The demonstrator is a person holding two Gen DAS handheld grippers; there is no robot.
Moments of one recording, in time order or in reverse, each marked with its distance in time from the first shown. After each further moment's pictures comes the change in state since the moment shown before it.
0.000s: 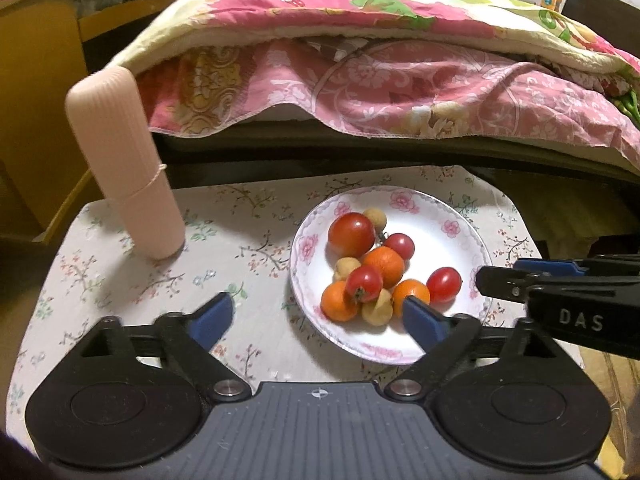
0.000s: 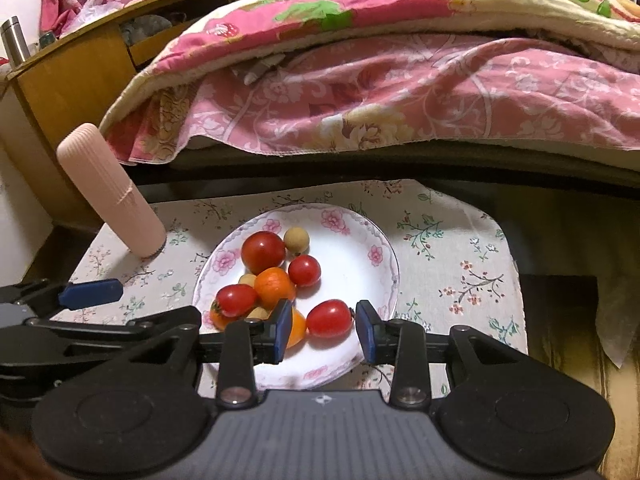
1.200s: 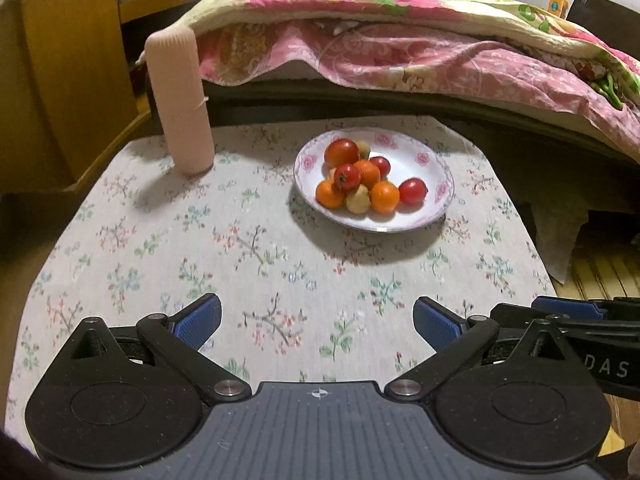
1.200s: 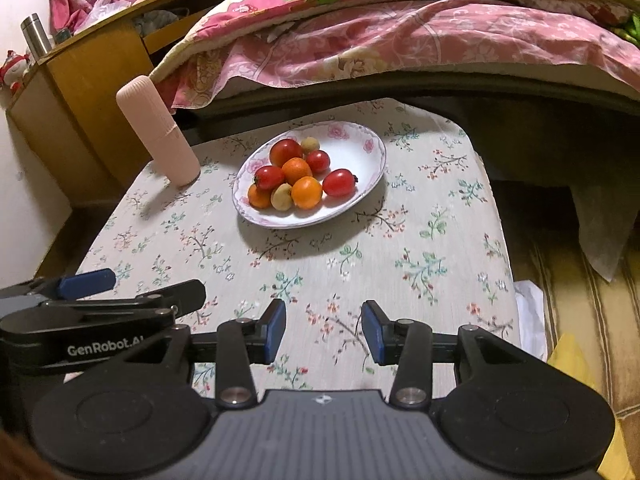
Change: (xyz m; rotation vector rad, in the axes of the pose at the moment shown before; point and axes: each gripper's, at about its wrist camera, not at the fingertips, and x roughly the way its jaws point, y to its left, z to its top) left arm -0.074 -0.017 -0.090 -0.045 0.008 0.026; right arm -0.089 0.011 -0.109 0.068 0.032 0.016
